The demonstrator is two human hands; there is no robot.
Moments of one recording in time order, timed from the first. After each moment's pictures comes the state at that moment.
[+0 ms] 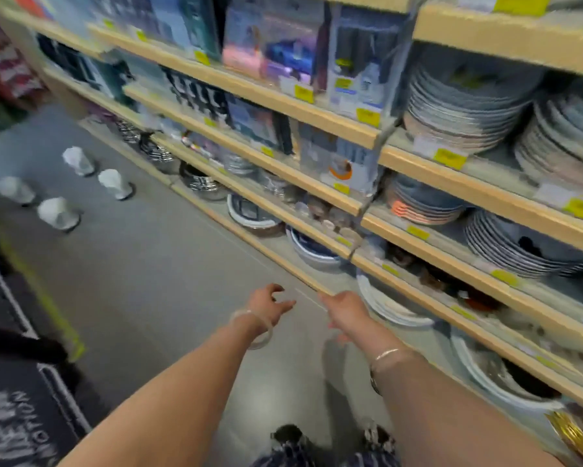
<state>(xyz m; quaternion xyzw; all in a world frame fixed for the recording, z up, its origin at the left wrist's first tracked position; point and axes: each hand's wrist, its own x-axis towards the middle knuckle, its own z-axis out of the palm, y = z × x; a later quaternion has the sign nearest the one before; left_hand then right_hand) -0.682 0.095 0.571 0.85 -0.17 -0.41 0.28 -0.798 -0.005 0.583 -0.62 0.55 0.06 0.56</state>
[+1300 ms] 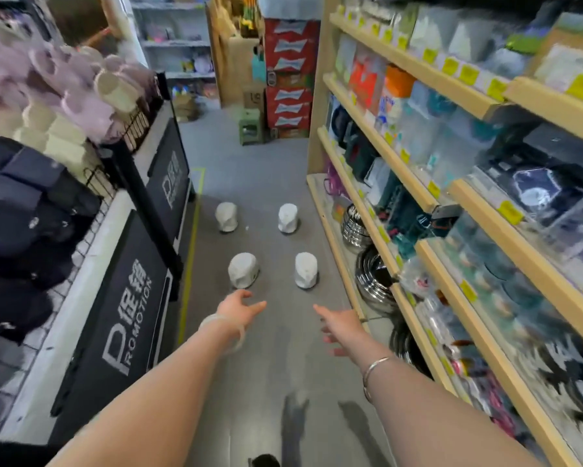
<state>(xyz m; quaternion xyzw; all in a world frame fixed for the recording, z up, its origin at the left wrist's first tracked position) 0.221 0.349 0.615 0.86 0.18 -0.18 0.44 0.201 0.157 0.608 -0.73 0.32 0.23 0.56</state>
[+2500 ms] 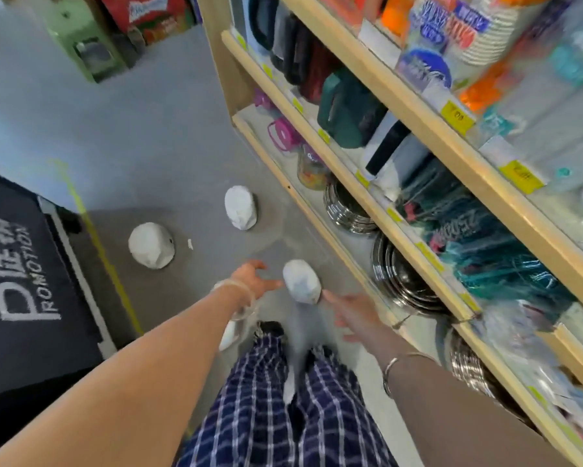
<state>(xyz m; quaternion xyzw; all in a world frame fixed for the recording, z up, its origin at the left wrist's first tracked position) 0.867 0.279 0.502 0.83 0.02 -0.49 0.29 0.732 0.134 0.504 -0.57 0.53 0.23 0.58</state>
